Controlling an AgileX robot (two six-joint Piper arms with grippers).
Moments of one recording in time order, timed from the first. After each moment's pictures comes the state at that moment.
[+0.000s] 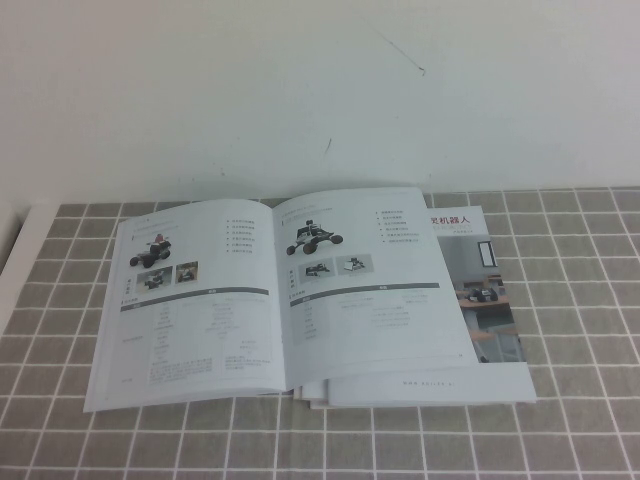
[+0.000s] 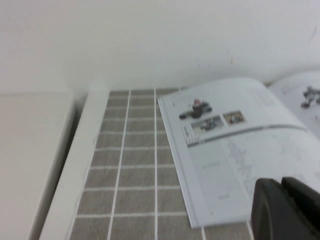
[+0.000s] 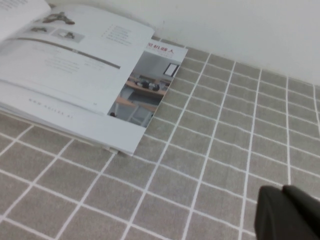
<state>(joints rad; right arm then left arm) 0.22 -0.01 0.02 0.05 0.39 -0.26 0.02 -0.01 0.02 -0.37 0.24 0.32</state>
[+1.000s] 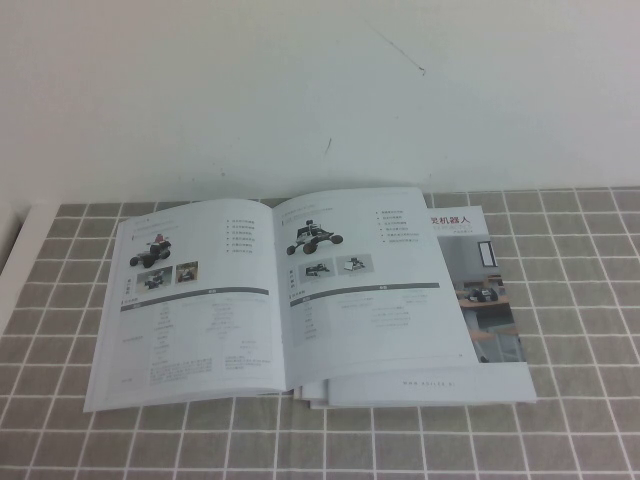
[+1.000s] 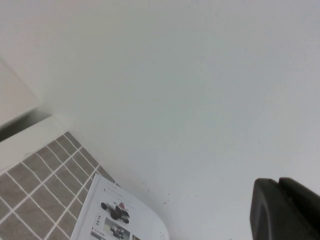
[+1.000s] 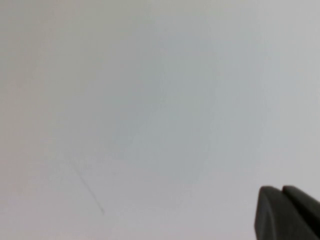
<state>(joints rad) 0.22 -0.01 0.03 0.05 -0.36 -0.25 0.02 -0.01 0.02 -1.12 -0.10 0.17</state>
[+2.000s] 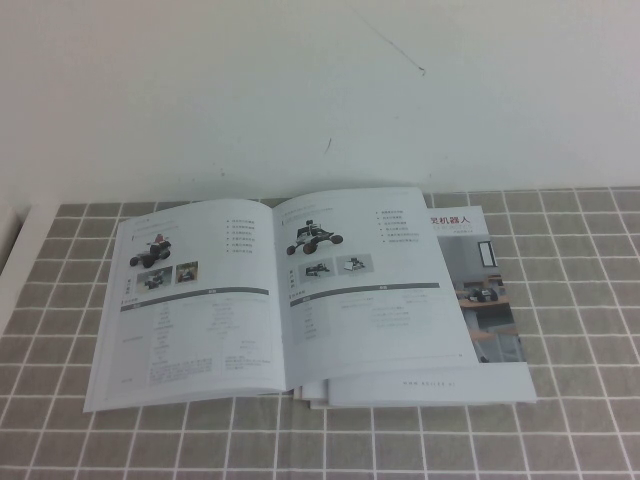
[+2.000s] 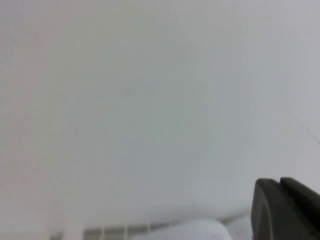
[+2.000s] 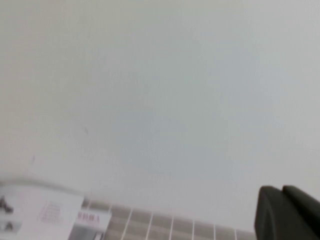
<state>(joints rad) 0.22 0.37 -0.80 -0.22 0.56 0.00 0.02 0.43 -0.77 -0.41 0.36 0.31</state>
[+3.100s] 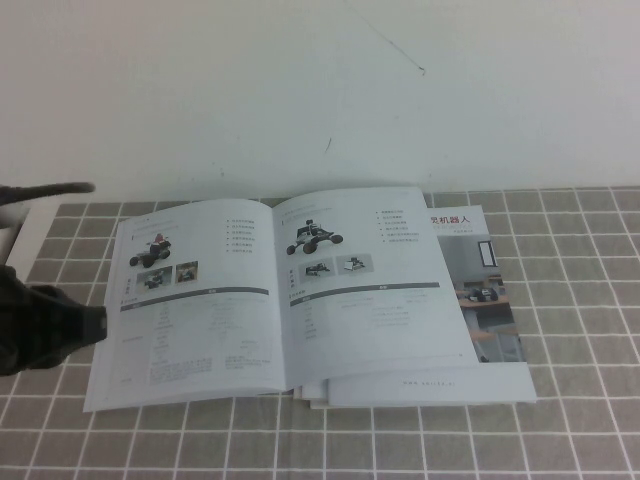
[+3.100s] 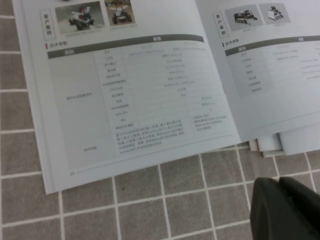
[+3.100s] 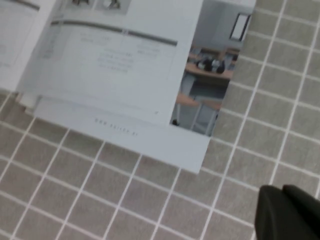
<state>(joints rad) 0.22 1.11 -0.91 0.24 0.80 -0.25 0.02 1.07 -0.80 -0.61 0.76 0.37</state>
